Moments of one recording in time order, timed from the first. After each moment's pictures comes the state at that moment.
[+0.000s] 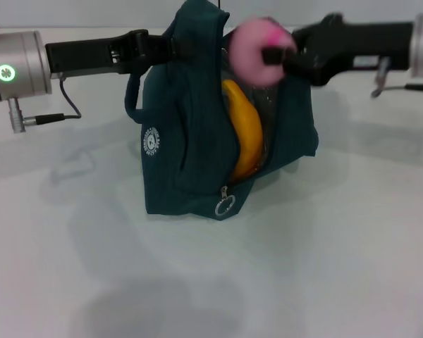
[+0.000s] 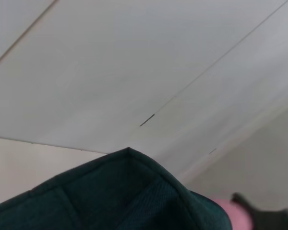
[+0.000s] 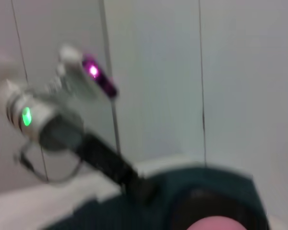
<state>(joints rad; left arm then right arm) -0.67 -2.01 0.78 0.65 1.79 1.51 -2.17 0.72 2.01 -1.11 -0.81 -1.70 -1.29 1.56</state>
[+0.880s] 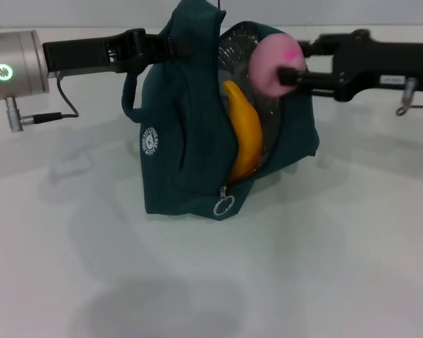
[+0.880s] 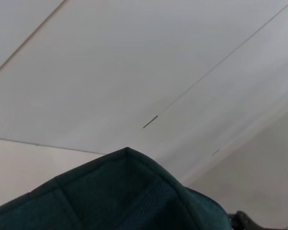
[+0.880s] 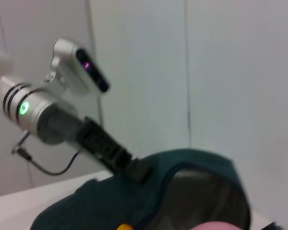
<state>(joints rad) -0.67 -2.00 0.78 0.66 1.79 1.51 -2.17 0.57 2.01 -1.15 -0.92 -1.63 -1.29 1.55</state>
